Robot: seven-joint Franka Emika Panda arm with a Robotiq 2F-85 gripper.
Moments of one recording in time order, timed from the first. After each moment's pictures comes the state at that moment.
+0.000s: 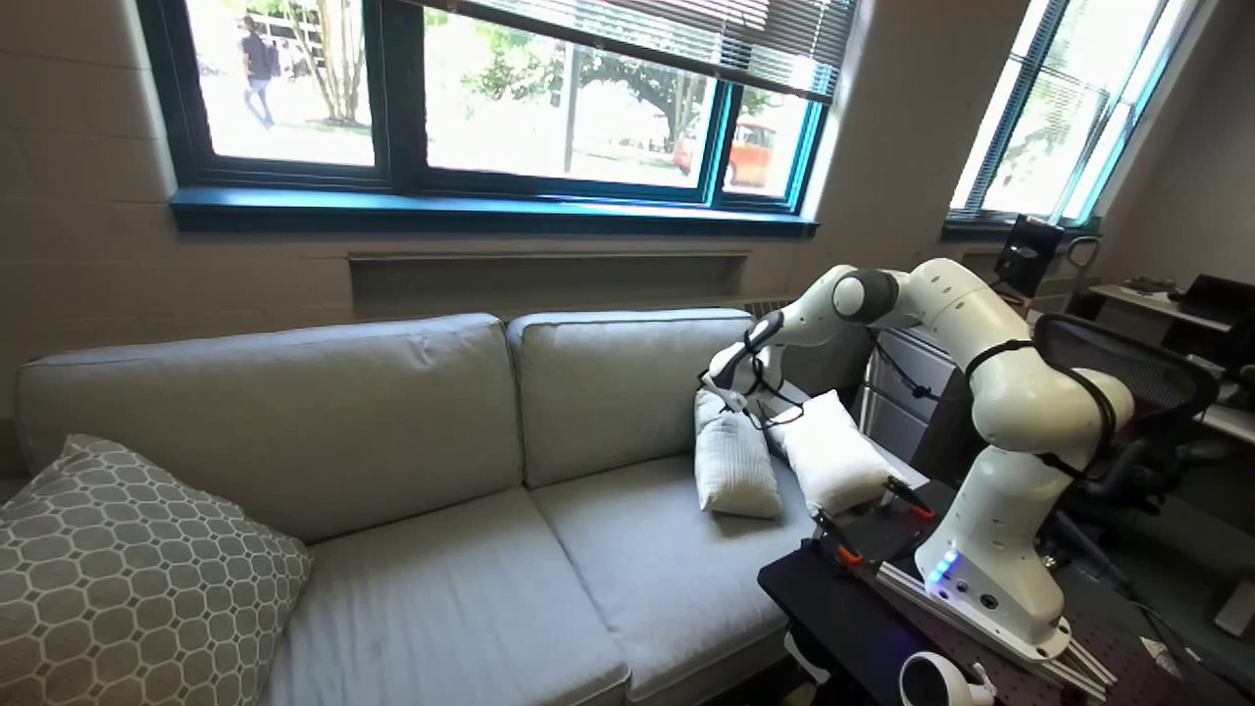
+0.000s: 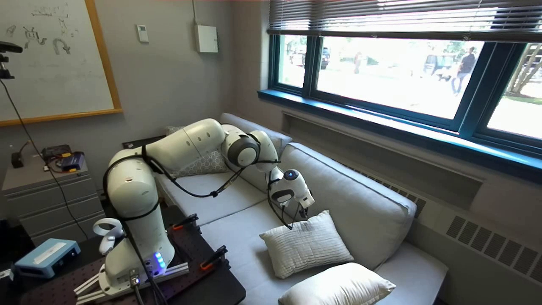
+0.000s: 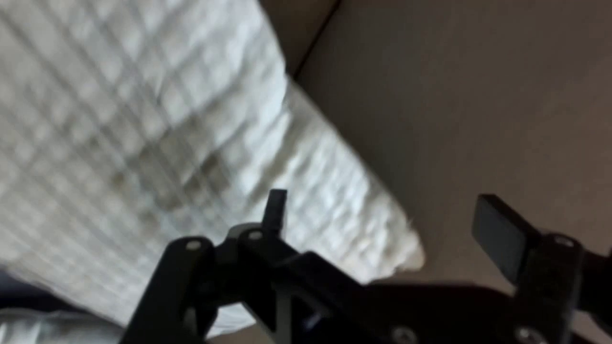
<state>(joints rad) -0.18 1.17 0.09 -1.50 0.37 3.23 0.59</state>
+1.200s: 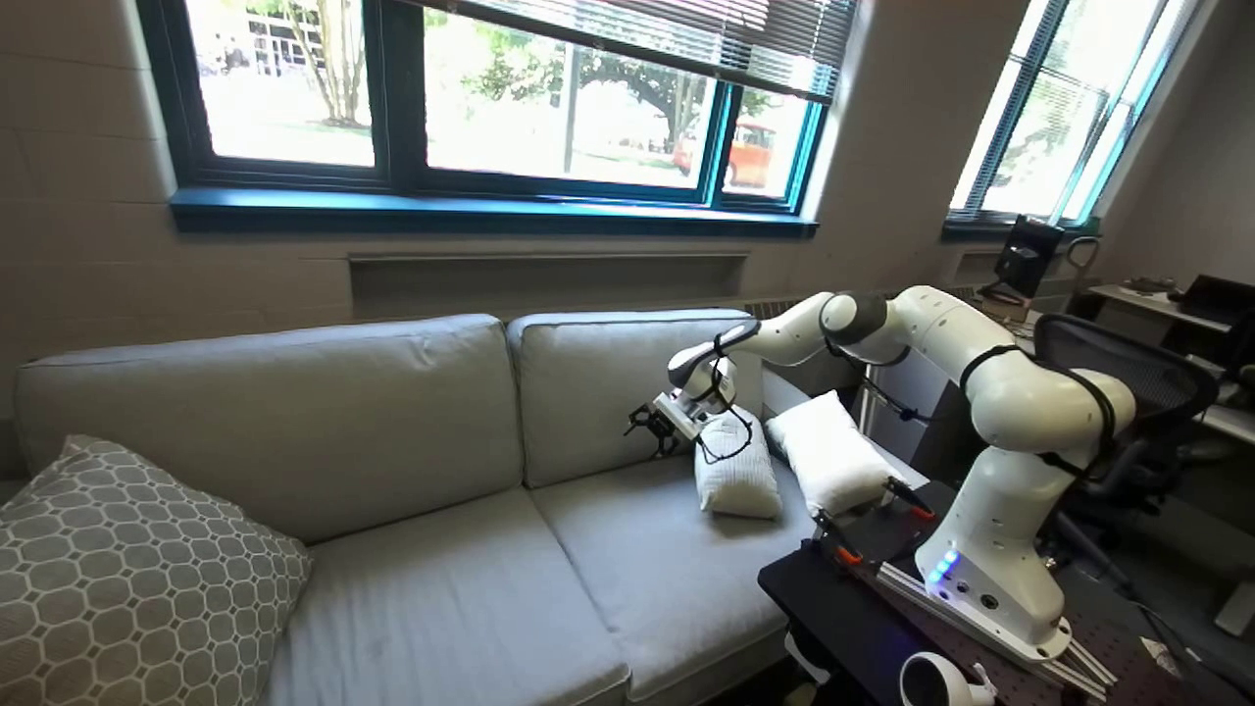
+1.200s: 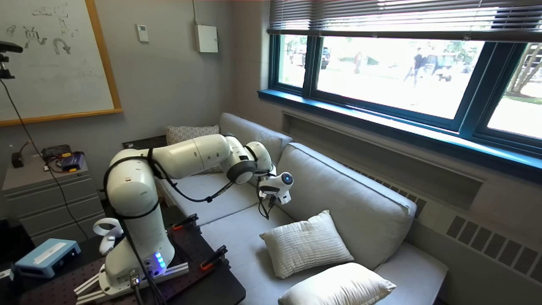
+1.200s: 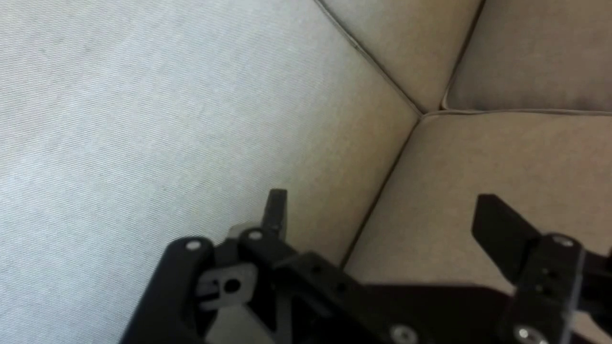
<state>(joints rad) -0.19 1.39 0.42 -1.25 0.48 2.75 0.32</state>
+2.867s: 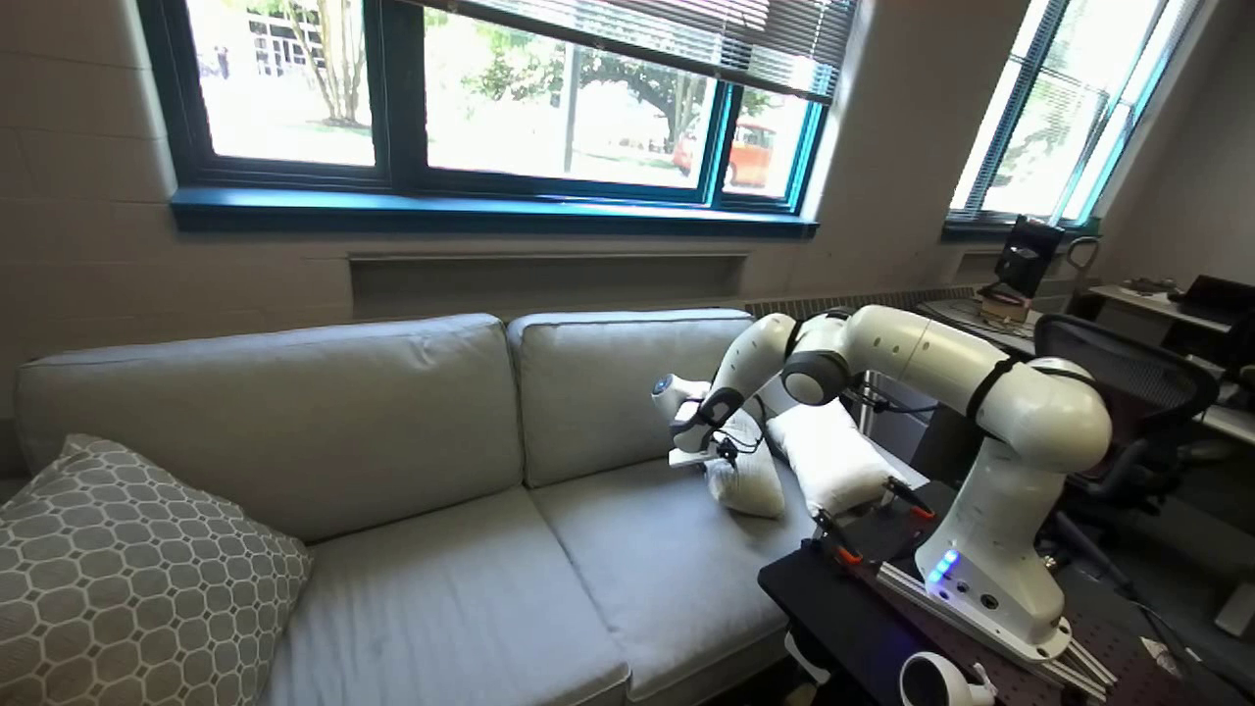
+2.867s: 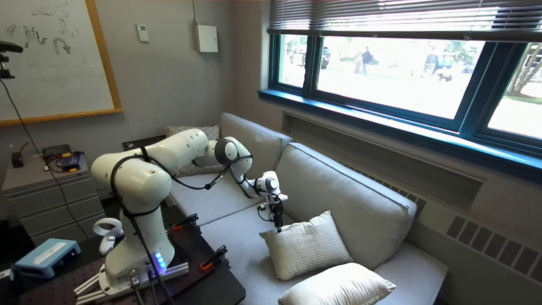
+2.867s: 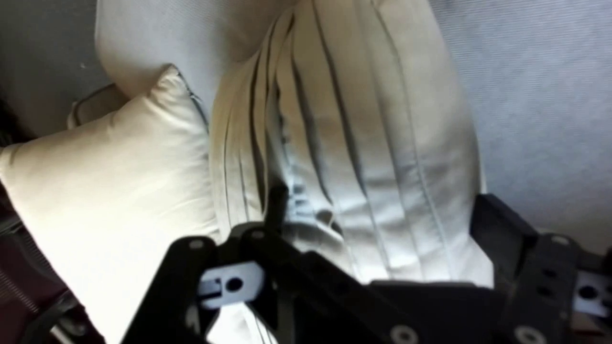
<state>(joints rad) 0.39 1.47 -0.39 -1.14 -0.23 2.18 1.30</state>
